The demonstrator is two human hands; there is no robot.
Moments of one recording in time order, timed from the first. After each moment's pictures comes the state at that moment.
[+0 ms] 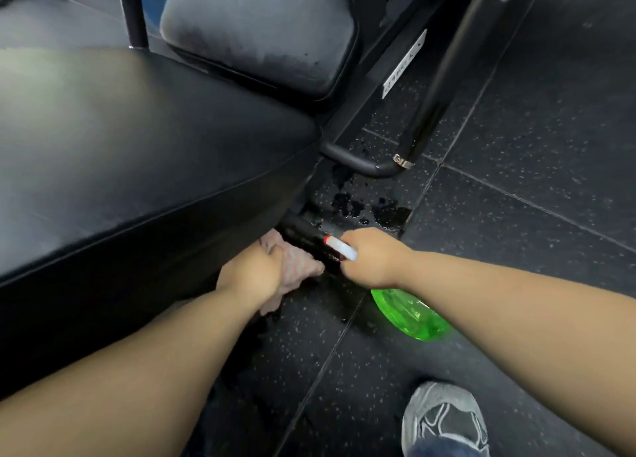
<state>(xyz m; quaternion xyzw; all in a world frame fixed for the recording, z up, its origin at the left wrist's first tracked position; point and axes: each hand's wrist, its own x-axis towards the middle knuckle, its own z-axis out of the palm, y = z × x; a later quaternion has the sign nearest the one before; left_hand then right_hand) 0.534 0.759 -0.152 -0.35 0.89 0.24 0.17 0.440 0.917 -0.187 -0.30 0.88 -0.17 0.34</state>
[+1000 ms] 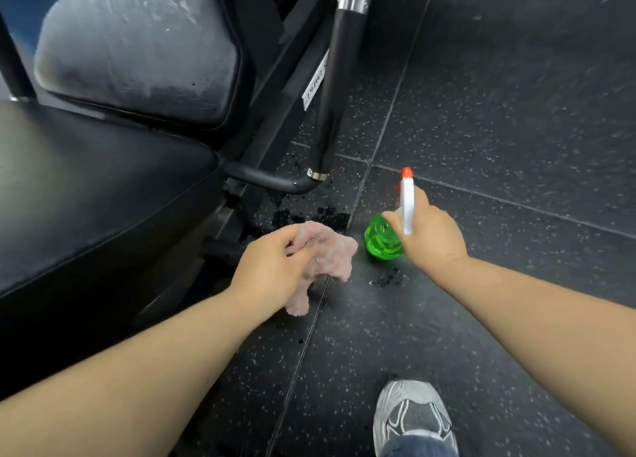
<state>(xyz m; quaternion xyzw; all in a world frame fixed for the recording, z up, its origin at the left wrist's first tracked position) 0.479 0.841 -0.143 -0.14 0.88 0.44 0.13 0.400 1.057 -0.192 0.00 0.96 -0.24 0.13</state>
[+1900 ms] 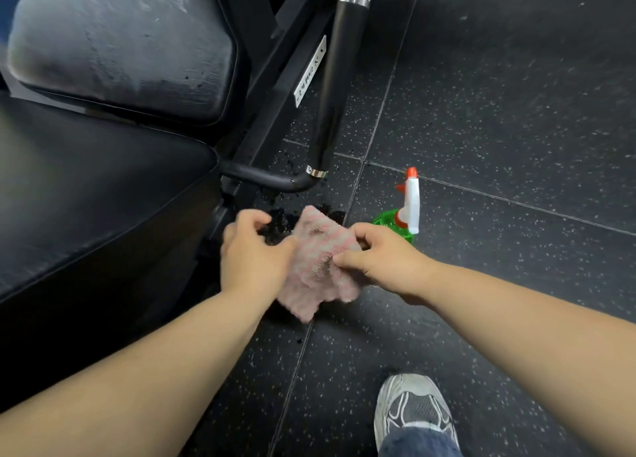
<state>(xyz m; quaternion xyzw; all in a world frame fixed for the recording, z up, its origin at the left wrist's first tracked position) 0.471 0.828 -0.163 -0.28 0.86 0.43 0.02 0.434 1.011 -0.175 -0.02 0.80 -0.51 0.32</state>
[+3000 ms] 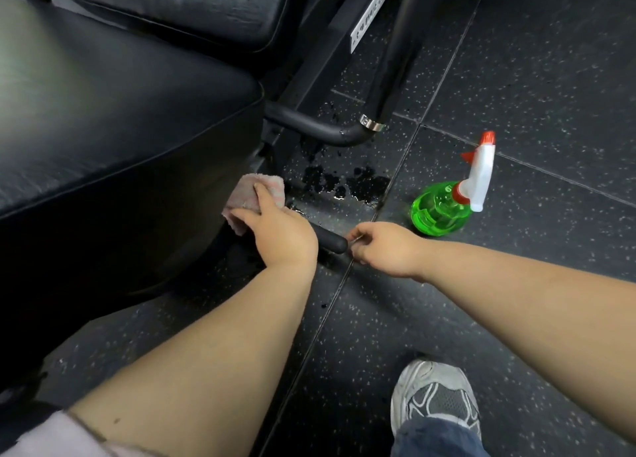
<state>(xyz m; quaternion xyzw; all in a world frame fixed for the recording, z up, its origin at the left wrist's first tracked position) 0.469 0.832 -0.221 -0.51 0.76 0.40 -0.05 0.428 0.970 -0.237 -0.13 0.85 -0.27 0.44</state>
